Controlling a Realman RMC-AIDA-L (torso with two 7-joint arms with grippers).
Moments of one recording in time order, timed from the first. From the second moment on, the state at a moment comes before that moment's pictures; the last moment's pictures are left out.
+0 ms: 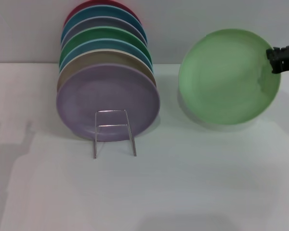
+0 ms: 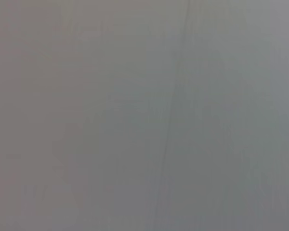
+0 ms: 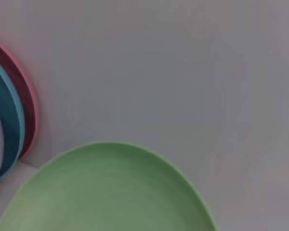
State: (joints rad) left arm -0.26 -2.07 -0.68 -0.26 2.07 1.58 -0.22; right arm 0.32 2.08 1.84 1.41 -2.48 0.72 -0.74
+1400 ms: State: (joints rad) left arm -0.26 -2.07 -0.68 -0.26 2.07 1.60 -0.22; right arm 0.19 2.08 1.22 0.94 -2.47 -0.66 -0.60
